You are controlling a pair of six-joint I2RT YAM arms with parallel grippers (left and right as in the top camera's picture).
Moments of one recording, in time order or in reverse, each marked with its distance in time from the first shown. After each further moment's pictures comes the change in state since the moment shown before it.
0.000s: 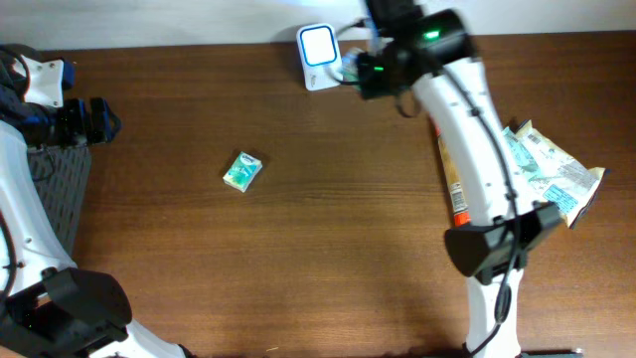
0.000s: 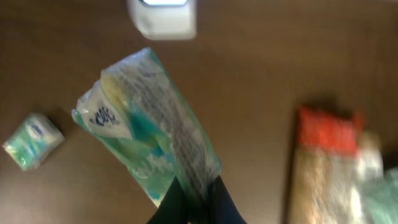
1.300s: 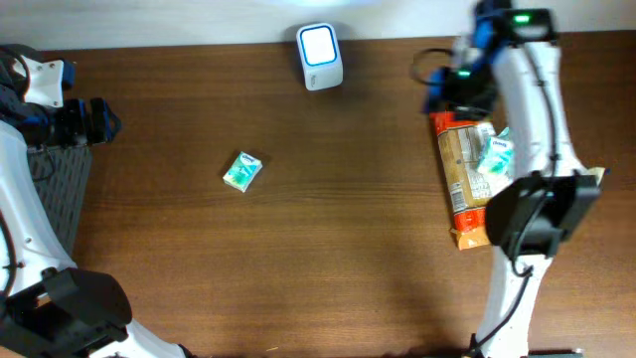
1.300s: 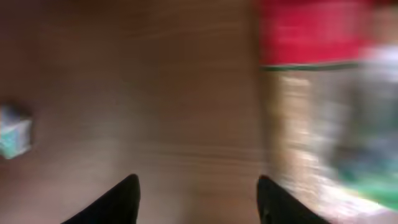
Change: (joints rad) left arm 0.000 0.000 0.000 0.000 0.000 0.000; right arm -0.294 0.082 -0.164 -0.045 -0.333 -0.026
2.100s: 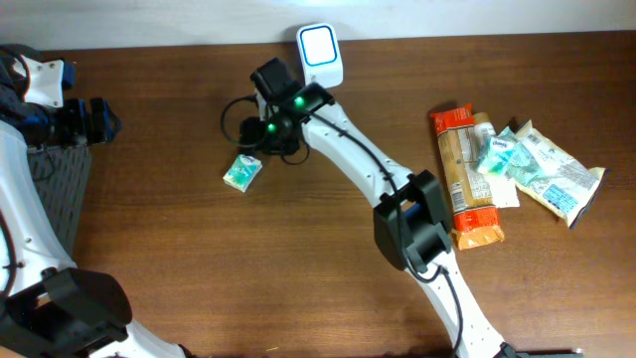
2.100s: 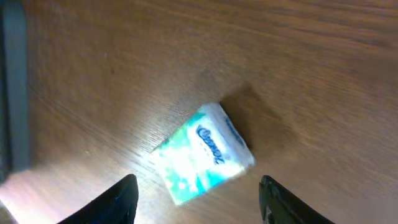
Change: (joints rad) left arm 0.000 0.000 0.000 0.000 0.000 0.000; right arm 0.599 0.274 -0.001 0.600 -0.127 0.304
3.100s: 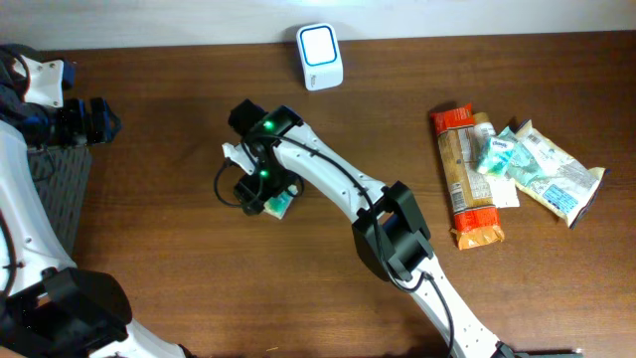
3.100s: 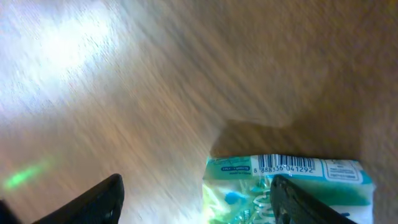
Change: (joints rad) left arm 0.000 0.000 0.000 0.000 0.000 0.000; right arm 0.095 0.057 0.039 -0.386 0.035 -0.582
